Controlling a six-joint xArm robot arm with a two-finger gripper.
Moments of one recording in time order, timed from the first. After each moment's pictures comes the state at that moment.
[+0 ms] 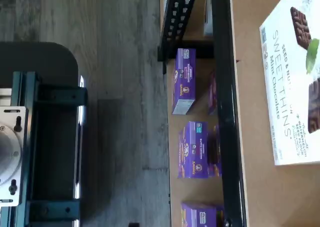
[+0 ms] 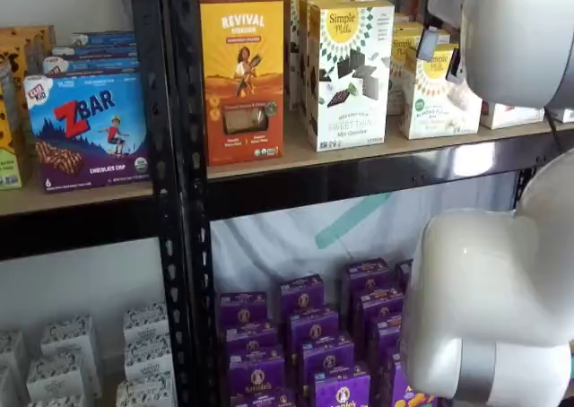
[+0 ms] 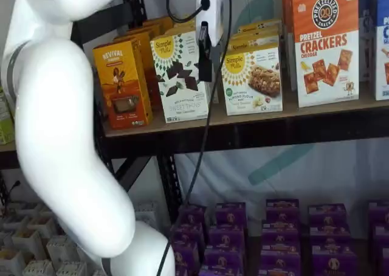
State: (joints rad) arm -0.47 -0.41 -1.38 0.25 1.81 -1.97
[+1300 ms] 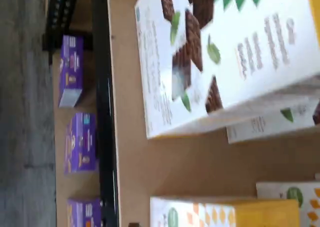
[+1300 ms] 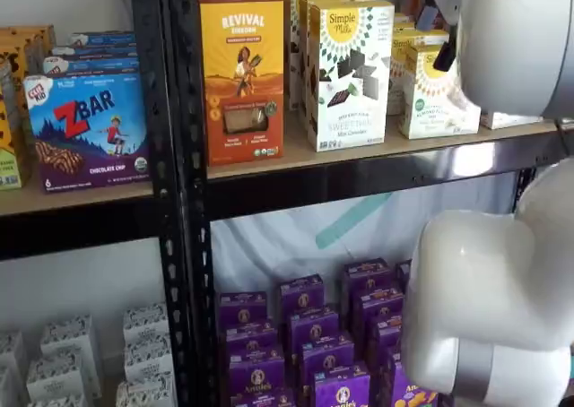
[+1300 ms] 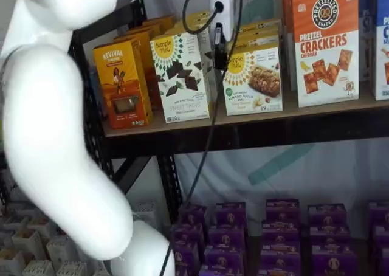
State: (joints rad) arm -0.53 -0.45 -1.26 0.39 1.45 -2.05
